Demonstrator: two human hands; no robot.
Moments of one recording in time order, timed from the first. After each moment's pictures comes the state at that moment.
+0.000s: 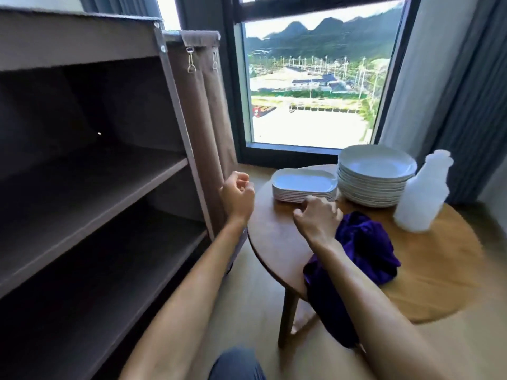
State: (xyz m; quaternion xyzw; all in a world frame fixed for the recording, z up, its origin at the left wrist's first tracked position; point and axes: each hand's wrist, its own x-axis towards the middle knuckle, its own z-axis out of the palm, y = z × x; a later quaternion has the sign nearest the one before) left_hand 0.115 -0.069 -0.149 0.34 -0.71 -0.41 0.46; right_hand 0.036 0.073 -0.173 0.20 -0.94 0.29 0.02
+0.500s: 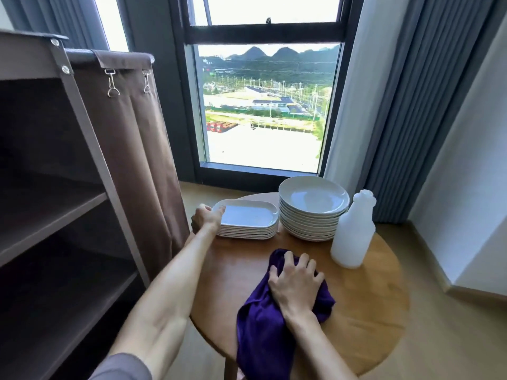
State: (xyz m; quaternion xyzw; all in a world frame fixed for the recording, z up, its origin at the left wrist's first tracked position) left_hand -0.051 -0.109 -0.196 0.49 -0.71 -0.44 0.26; right_hand -0.023 0.143 -0.241 0.14 -0.97 0.15 0.11
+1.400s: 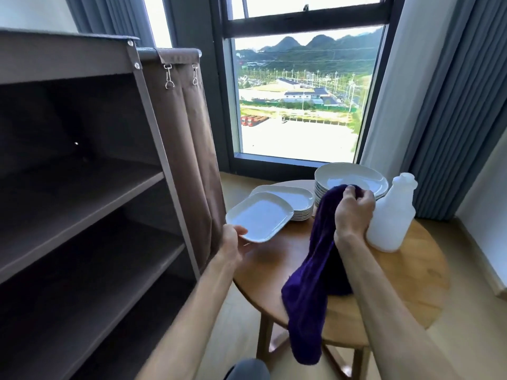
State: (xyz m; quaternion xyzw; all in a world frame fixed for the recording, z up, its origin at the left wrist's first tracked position) left_hand 0.094 -0.012 -0.176 0.37 -0.41 -0.79 0.26; right_hand -0.043 0.147 -0.117 -0.03 -0.68 0.73 0.07
